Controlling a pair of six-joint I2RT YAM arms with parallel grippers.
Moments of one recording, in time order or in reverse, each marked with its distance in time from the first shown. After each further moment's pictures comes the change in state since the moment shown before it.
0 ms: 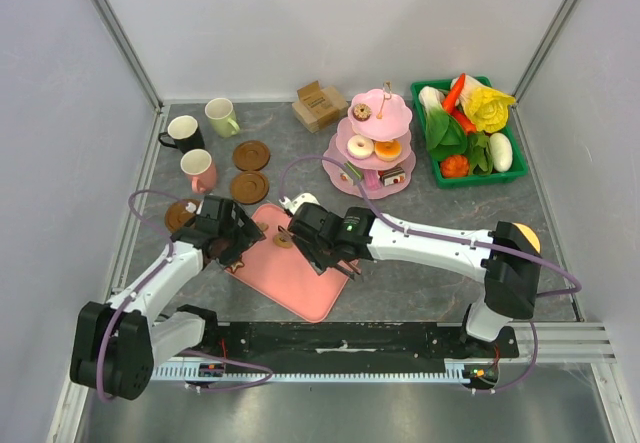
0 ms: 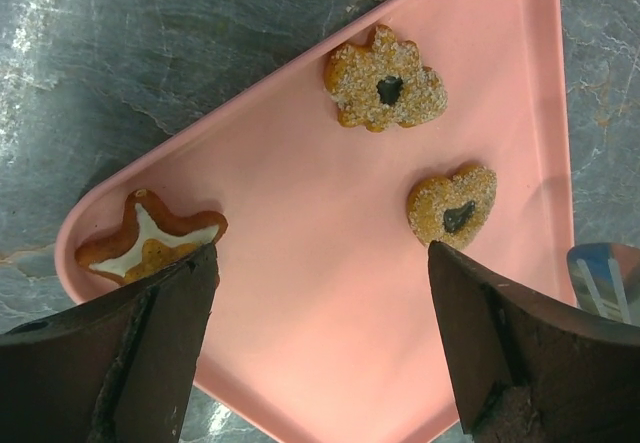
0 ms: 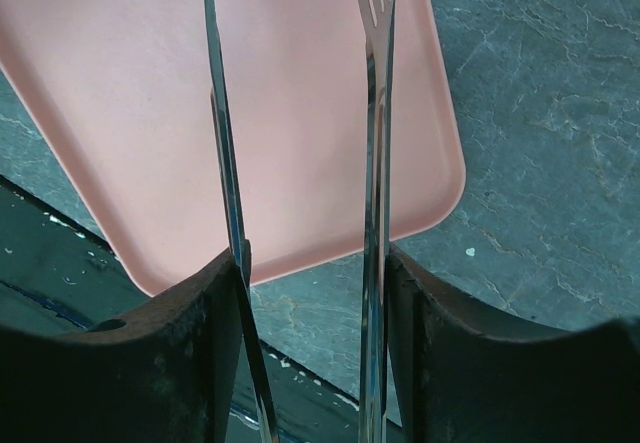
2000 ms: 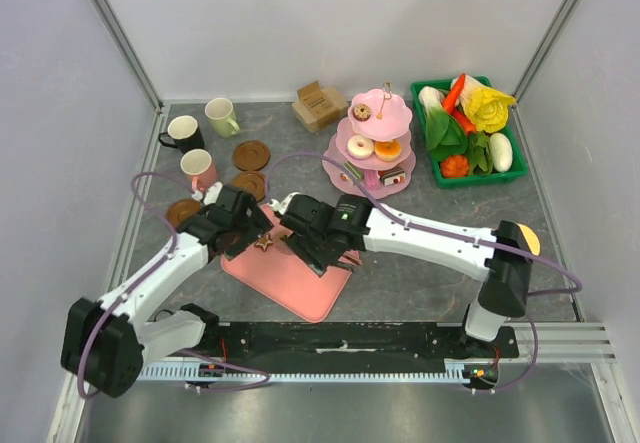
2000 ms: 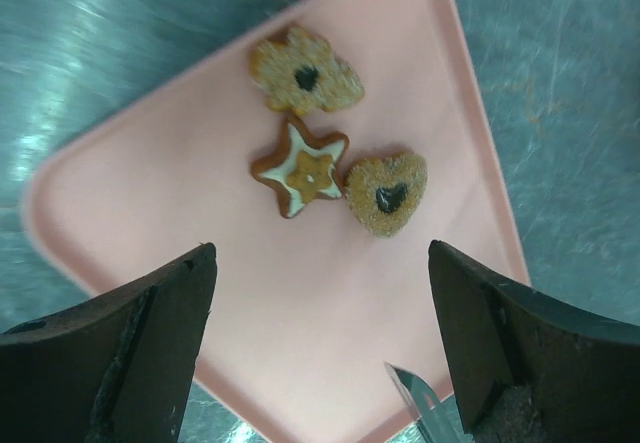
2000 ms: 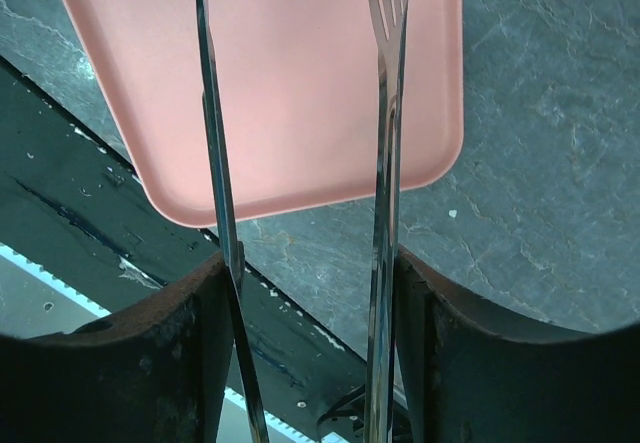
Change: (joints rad) left arm -0.209 0.058 0.153 -0.105 -0.176 -0.128; right arm 0.013 0.019 0.190 -0.250 -0.082 -0.099
